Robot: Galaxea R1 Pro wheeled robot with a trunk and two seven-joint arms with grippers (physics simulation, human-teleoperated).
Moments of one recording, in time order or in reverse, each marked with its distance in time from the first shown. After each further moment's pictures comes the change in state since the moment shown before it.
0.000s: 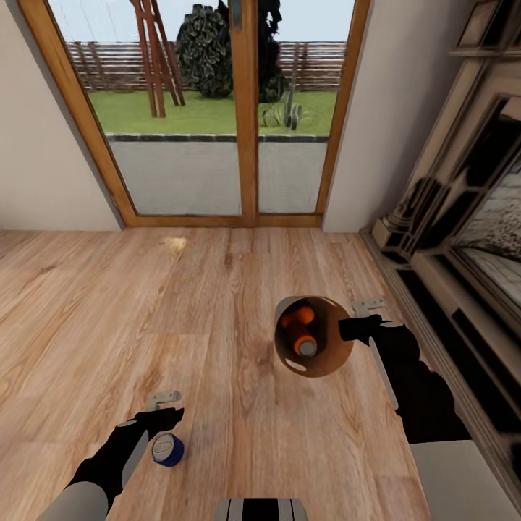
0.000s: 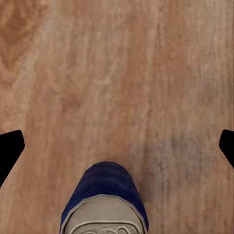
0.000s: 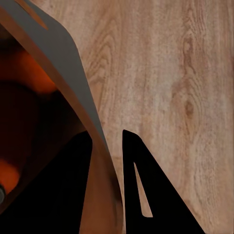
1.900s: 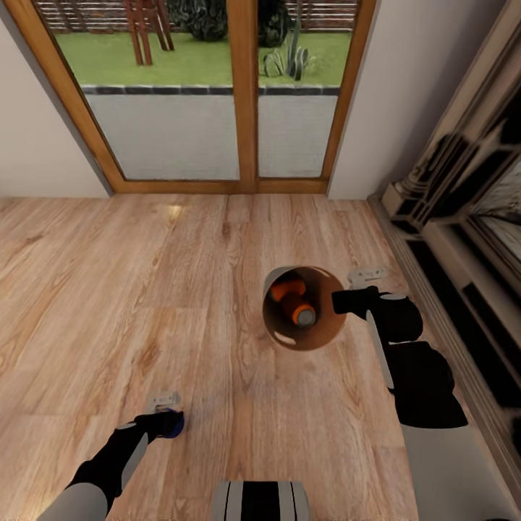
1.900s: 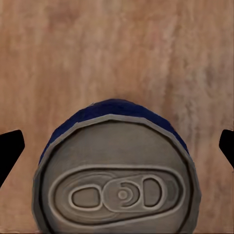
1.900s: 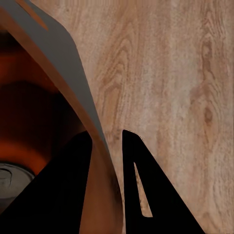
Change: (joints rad) left arm 0.000 0.003 -0.001 0.023 -0.002 -0.004 -0.001; right arm -0.083 0.051 0.034 -0.185 0.021 0.148 0.000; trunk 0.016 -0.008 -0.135
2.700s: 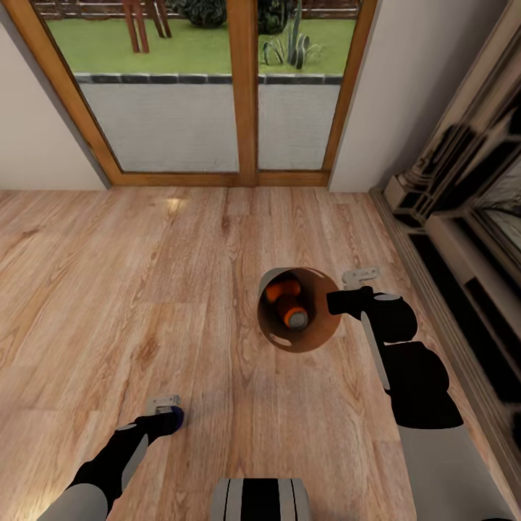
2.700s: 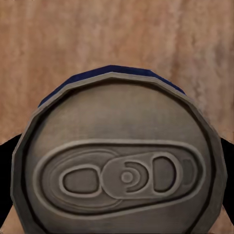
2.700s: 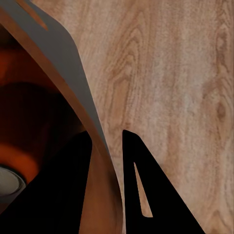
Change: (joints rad) left arm 0.000 -0.001 -0.001 0.008 0.002 -0.001 -0.001; right arm 0.000 0.009 0.025 0.003 -0.009 0.000 -0.004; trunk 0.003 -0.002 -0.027
